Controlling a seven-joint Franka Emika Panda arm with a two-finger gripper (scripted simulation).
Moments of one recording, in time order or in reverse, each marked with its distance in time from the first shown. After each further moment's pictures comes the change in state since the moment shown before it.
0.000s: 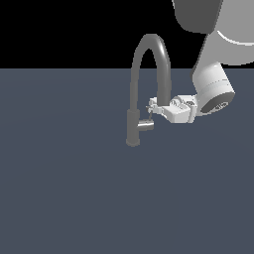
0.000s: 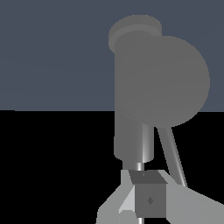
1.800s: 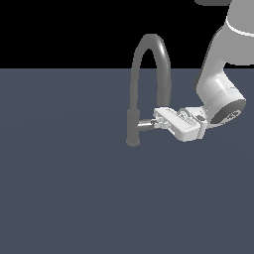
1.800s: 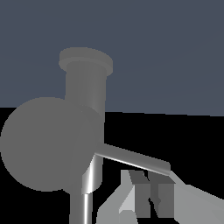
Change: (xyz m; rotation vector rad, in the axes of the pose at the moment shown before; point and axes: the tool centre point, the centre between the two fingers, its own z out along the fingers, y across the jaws) arm 0.032 0.056 0.000 -0.017 0.002 -0.035
